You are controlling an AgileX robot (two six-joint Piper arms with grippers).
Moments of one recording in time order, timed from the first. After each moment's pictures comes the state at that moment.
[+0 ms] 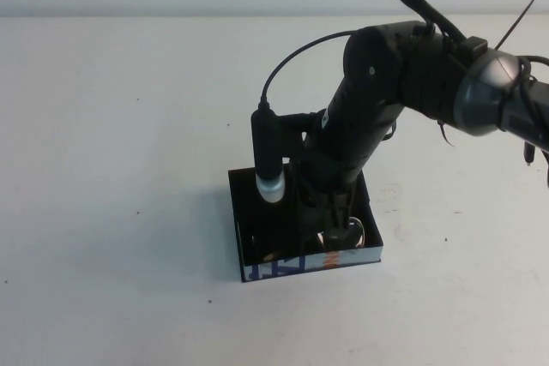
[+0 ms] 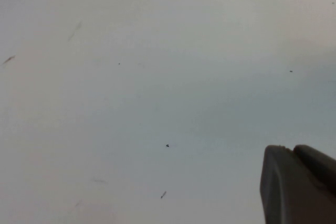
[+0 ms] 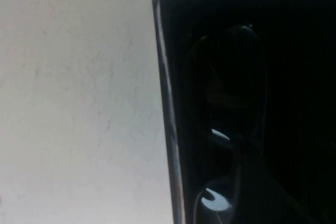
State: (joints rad) right arm 0.62 2.01 -1.71 0.25 1.07 -1.14; left arm -0.03 -0.02 0.02 -0.02 0.36 0.08
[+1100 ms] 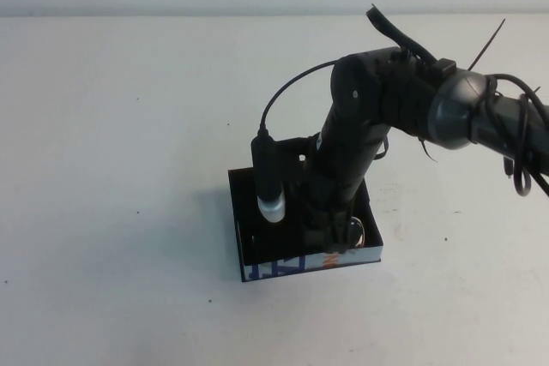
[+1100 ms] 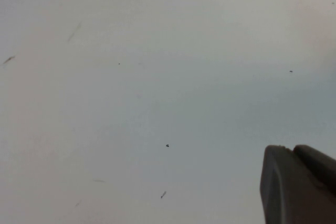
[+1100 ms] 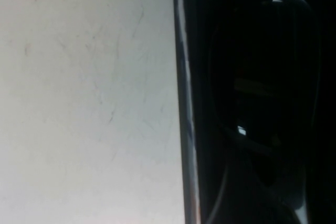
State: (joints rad) right arm 0.62 2.09 -1.72 0.24 1.08 -1.16; left arm -0.03 -0.02 0.02 -0.02 0.36 0.08
